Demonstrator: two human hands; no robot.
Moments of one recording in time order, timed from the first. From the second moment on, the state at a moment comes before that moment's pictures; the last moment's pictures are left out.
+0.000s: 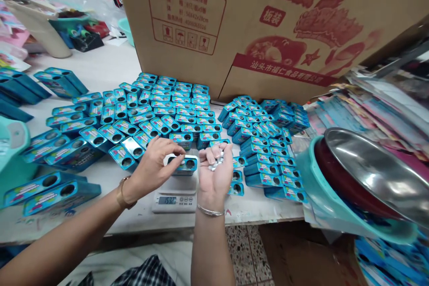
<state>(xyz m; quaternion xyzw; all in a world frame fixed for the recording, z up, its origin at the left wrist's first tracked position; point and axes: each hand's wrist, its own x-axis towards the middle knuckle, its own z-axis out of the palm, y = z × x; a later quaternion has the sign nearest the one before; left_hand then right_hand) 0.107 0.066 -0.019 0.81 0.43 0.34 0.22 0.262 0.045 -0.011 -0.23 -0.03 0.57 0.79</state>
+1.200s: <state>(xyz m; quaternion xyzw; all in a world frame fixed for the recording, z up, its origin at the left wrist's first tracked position) 0.120 0.040 -0.035 0.88 0.36 0.27 0.13 0.265 0.047 -0.017 -0.21 -0.01 0.57 0.79</state>
